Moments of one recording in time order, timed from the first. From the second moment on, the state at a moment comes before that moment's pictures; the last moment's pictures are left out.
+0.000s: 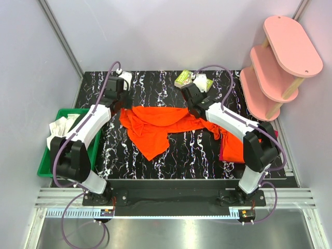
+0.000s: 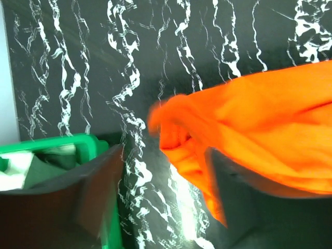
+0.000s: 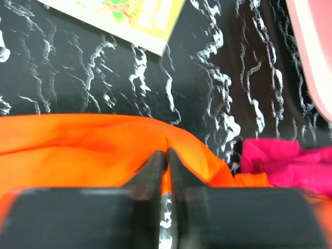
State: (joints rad) left arm -0.24 1.53 1.22 -0.38 -0.21 0.11; right arm 0.62 1.75 1.38 -0.42 0.74 0.39
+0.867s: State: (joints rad) left arm -0.37 1.47 1.07 -0.58 0.03 -0.02; right arm 0.63 1.64 1.26 -0.40 0.67 0.39
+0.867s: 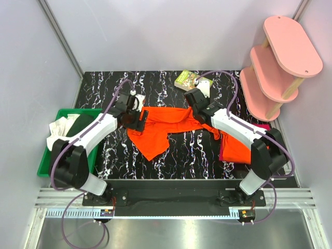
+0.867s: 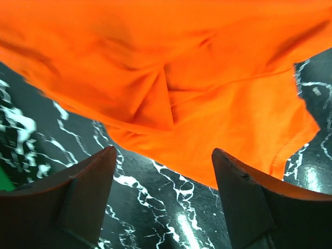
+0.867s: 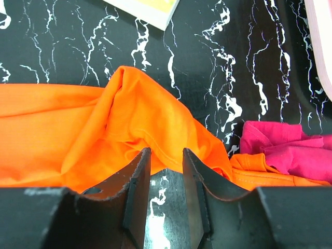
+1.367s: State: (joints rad) left arm -0.37 1.51 1.02 -0.60 0.05 -0.11; right arm 0.65 1.60 1.23 -0.42 0.67 0.42
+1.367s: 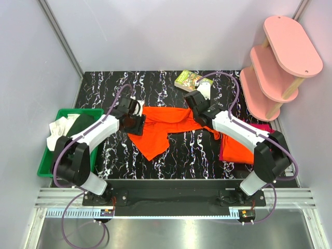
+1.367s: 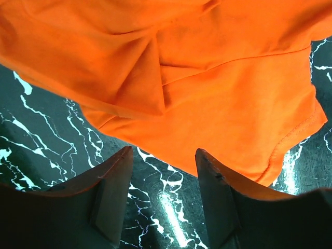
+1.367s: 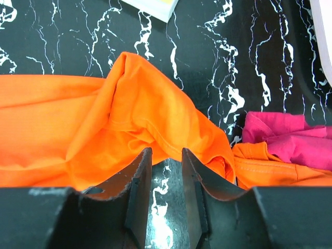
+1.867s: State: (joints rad) left arm -0.38 1.68 1.03 -0.56 0.02 -0.11; right arm 0.68 1.60 1.23 -0.44 0.68 0.44
